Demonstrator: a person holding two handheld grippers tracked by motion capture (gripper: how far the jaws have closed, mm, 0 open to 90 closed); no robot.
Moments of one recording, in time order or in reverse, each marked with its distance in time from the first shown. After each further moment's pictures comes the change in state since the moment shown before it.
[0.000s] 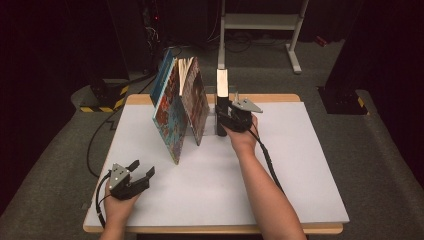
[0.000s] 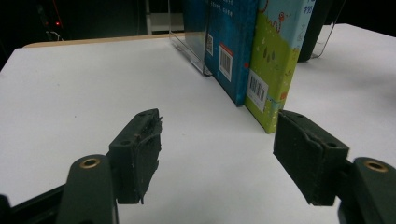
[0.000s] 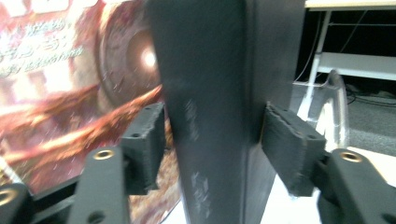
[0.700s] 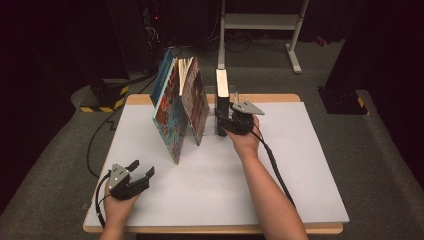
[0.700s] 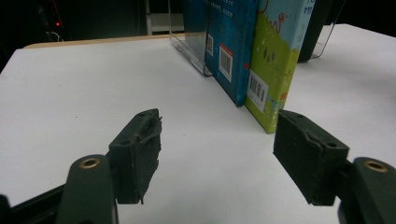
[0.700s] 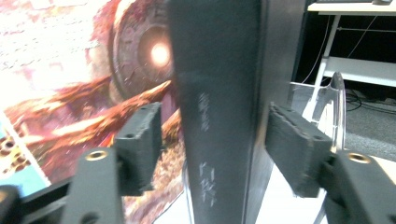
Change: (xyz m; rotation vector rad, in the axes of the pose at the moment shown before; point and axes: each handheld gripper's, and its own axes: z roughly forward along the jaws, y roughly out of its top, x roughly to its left) left arm 0.000 0.000 0.000 0.003 -0.002 0.005; right arm 0.002 -0.003 -0.012 0.007 0.033 -0.050
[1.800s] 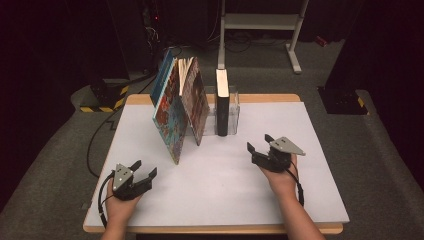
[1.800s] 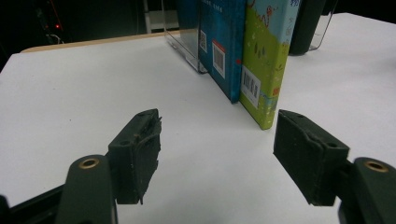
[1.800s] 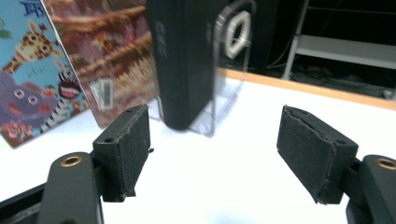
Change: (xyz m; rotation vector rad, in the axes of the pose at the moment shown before) left arm -0.008 -0.003 0.001 0.022 0.002 0.049; right arm -0.031 -0.066 -0.132 0.068 -0.078 -0.008
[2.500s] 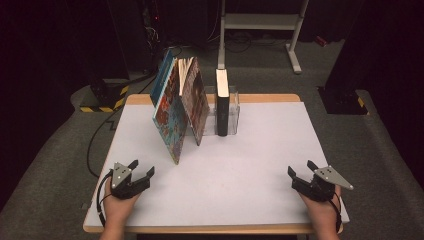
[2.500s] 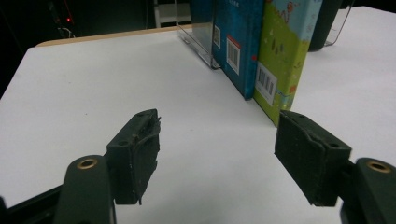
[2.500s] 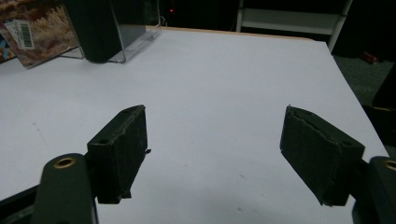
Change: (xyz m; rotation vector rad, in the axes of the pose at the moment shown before) left arm 0.002 0.003 0.002 0.011 0.041 0.008; right arm -0.061 -0.065 -0.093 0.052 -0.170 0.066
